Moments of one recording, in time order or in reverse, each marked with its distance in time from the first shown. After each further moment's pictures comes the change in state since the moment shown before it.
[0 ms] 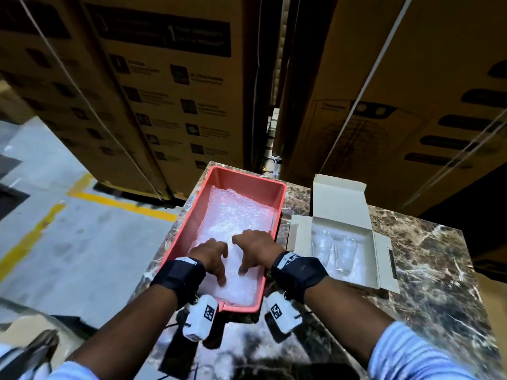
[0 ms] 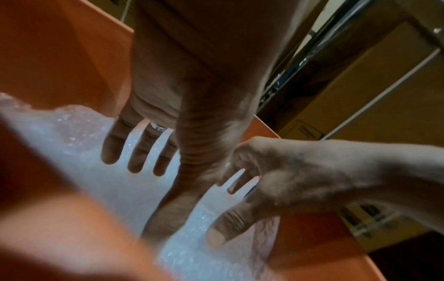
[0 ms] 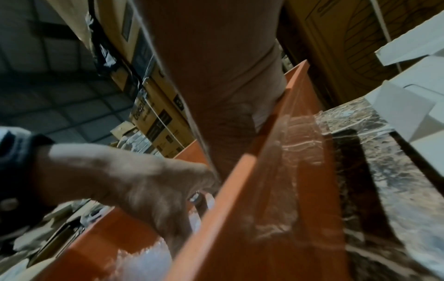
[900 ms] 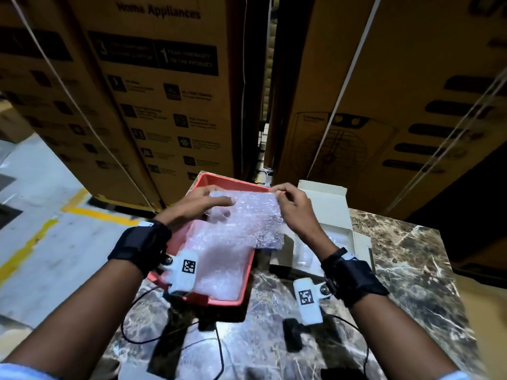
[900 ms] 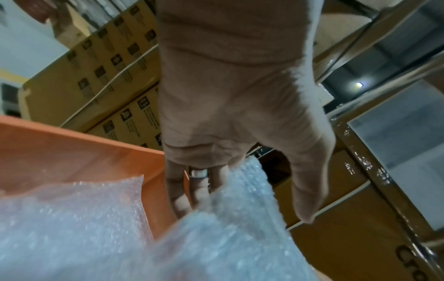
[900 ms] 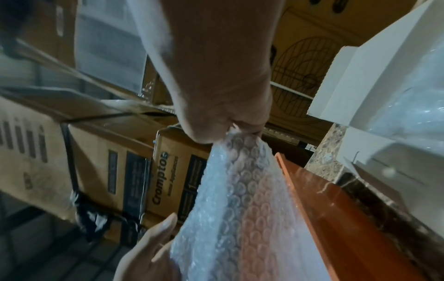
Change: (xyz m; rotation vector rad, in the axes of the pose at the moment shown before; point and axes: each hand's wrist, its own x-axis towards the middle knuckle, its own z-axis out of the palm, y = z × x) left_hand -0.073 0.032 -0.107 -0.987 0.201 0.476; right_hand -0.095 0.086 -0.050 1.101 0.910 0.057
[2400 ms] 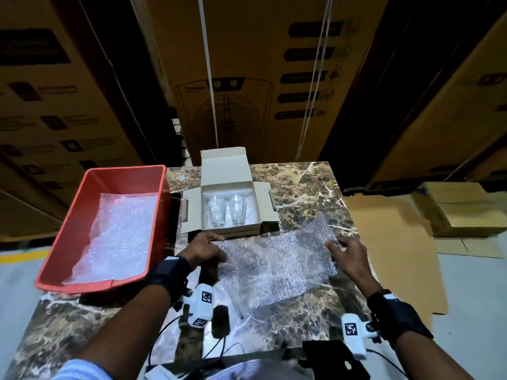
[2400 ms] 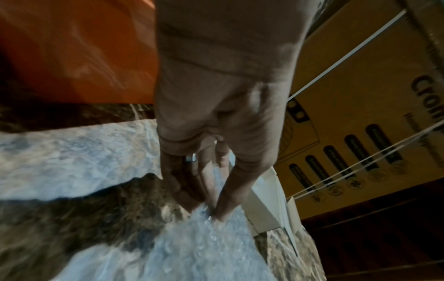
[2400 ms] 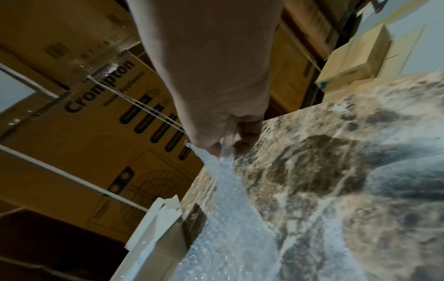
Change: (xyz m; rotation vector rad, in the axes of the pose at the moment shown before) left_hand 0.001 -0.089 0.269 0.216 -0.139 -0.328; right_hand -0.303 0.206 -0.257 -0.298 0.437 0.569
